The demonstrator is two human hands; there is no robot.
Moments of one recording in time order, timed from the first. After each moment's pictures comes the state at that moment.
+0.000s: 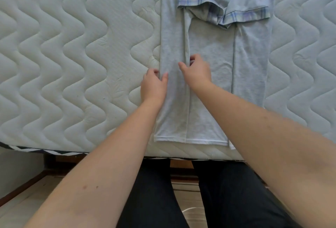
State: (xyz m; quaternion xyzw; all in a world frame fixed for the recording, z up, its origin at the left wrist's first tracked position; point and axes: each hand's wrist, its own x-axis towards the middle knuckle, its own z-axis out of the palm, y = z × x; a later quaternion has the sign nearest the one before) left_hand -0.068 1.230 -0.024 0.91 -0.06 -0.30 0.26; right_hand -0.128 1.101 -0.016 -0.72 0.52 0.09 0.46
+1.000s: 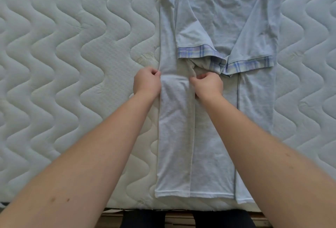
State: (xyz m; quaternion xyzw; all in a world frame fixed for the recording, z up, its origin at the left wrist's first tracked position) left_hand 0.072 1.134 -0.045 0.91 -0.06 -0.32 0.24; right_hand -0.053 1.014 -0.029 -0.63 0.63 0.11 0.44
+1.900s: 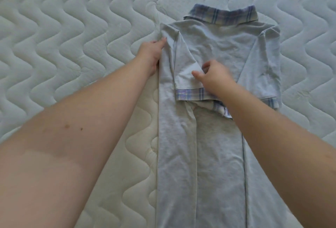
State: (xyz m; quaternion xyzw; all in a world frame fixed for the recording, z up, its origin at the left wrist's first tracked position) left_hand 0.204 0.989 -0.043 0.73 0.05 -0.42 0.54; right_hand 0.033 0.906 -0.001 -0.77 0.49 0.15 0.39
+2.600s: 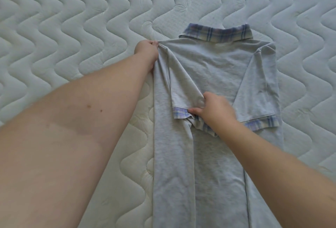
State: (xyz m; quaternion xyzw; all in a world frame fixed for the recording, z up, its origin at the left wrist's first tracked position) left_hand 0.250 0.944 -0.054 0.87 -0.06 -0.32 0.37; right_hand 0.004 0.915 -0.024 -0.81 0.46 0.22 0.30
